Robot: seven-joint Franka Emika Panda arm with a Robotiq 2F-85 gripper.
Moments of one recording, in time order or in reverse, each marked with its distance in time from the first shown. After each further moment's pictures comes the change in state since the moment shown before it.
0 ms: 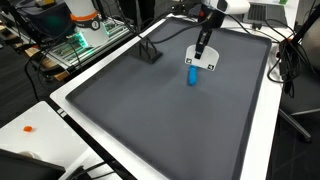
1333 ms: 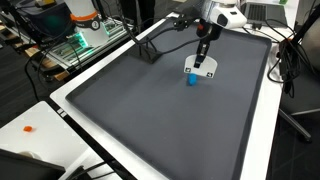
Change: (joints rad) arm -0.007 0.063 -0.002 0.001 -0.051 0.070 -0.086
